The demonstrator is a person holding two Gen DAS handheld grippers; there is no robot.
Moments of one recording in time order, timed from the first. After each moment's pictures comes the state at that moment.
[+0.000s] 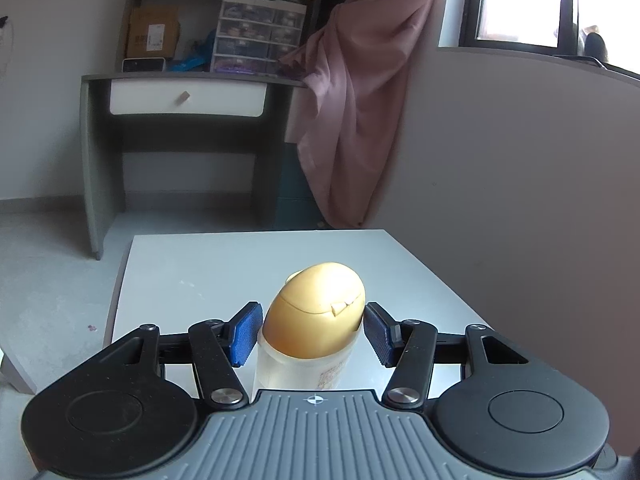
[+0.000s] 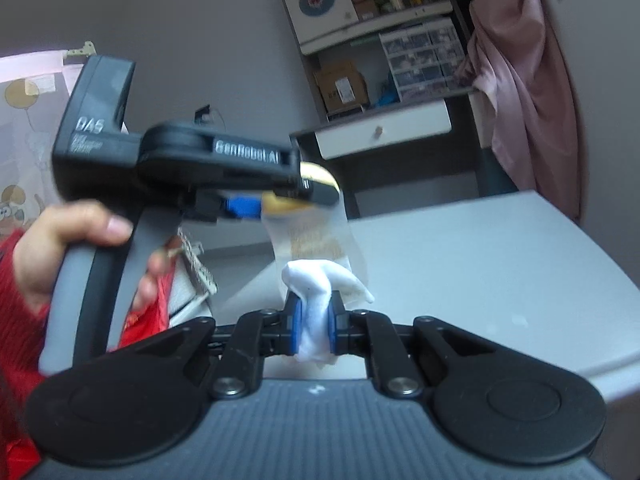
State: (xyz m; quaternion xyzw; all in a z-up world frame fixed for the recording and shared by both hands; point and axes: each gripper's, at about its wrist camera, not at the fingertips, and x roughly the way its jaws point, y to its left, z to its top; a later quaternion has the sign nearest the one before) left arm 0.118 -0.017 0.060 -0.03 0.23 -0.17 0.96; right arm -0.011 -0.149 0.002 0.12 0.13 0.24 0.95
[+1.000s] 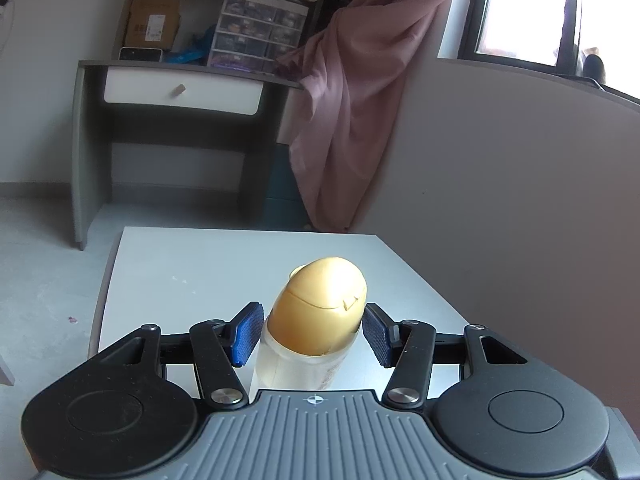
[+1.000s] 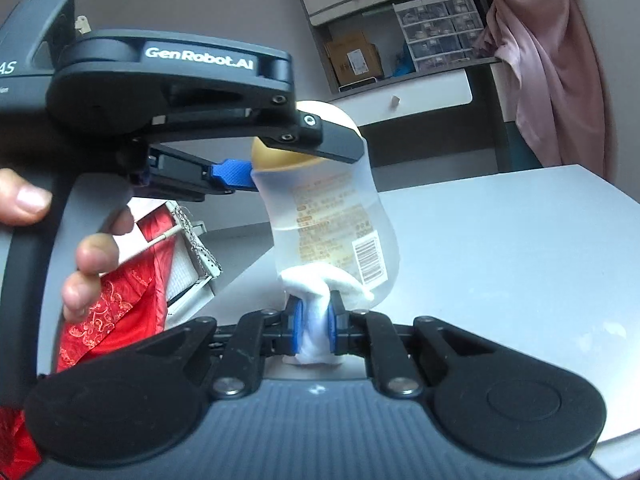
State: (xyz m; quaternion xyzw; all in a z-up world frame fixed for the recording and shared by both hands) left arm 0.127 -0.002 0.044 -0.06 0.23 -0.19 0.95; right arm 0.046 -0.120 -0.019 0.11 0.17 0.26 0.94
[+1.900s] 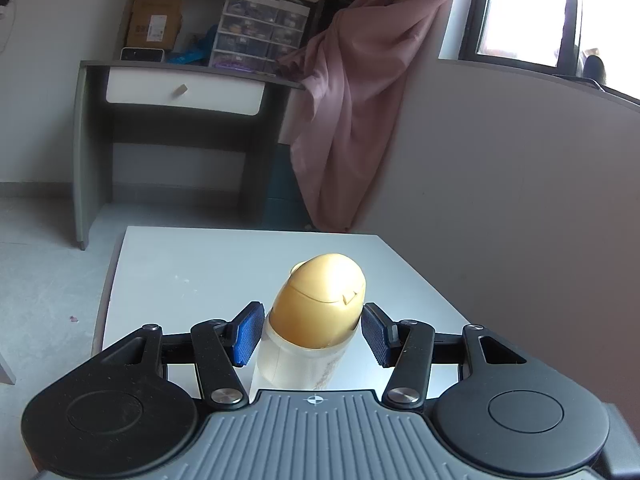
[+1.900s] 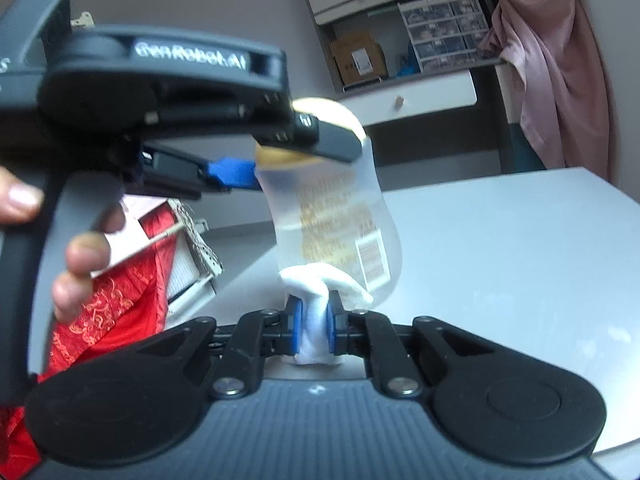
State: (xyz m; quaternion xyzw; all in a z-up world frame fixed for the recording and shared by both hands) left arm 0.117 0.013 0.039 -0.06 0.23 -0.20 0.95; right arm 0.050 -0.116 -0.022 0.10 0.17 0.27 0.94
